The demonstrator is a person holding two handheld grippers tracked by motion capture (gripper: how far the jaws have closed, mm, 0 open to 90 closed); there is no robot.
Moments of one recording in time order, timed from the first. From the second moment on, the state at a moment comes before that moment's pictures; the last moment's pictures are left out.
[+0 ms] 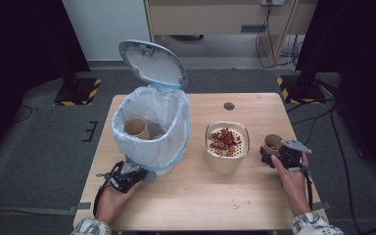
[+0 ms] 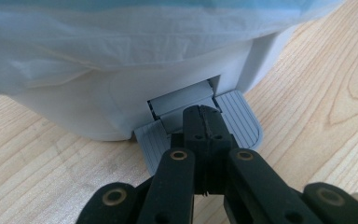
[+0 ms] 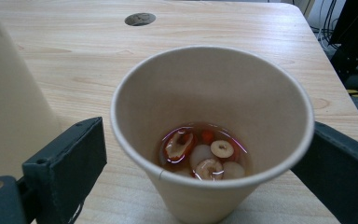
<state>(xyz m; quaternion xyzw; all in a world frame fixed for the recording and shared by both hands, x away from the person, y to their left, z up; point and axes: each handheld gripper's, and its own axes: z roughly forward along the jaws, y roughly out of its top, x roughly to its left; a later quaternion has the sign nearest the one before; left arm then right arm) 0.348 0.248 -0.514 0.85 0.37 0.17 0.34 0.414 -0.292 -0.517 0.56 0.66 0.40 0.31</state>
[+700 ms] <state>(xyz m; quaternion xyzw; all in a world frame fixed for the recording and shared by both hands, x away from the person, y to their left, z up) 0.348 0.248 -0.514 0.85 0.37 0.17 0.34 0.424 -0.292 -0.524 0.57 0.64 0.42 0.31</state>
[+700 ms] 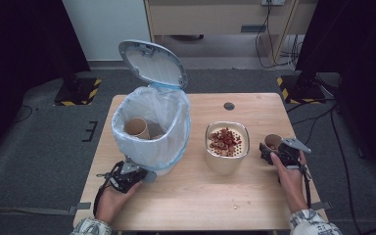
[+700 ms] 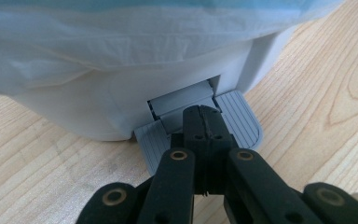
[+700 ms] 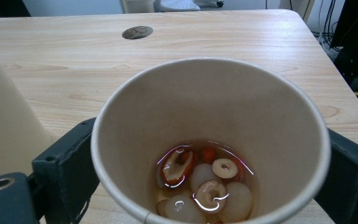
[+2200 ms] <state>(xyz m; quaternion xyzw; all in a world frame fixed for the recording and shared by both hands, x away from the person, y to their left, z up) 0.348 0.248 -0.514 0.85 0.37 0.17 0.34 0.430 -0.293 -0.526 0.53 0.66 0.43 0.32</state>
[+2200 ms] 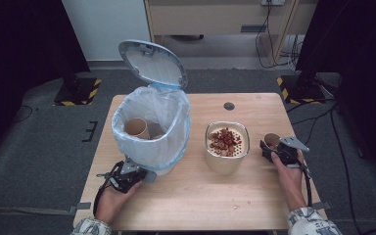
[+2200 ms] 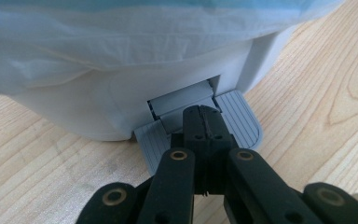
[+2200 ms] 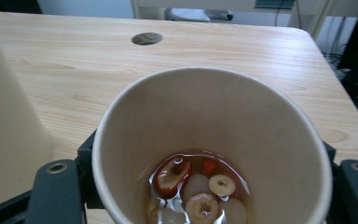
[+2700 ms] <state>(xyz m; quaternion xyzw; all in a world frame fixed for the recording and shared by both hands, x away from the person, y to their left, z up) 0.348 0.248 -0.514 0.85 0.37 0.17 0.34 0.430 -0.293 -0.523 0.50 0.67 0.45 0.31</state>
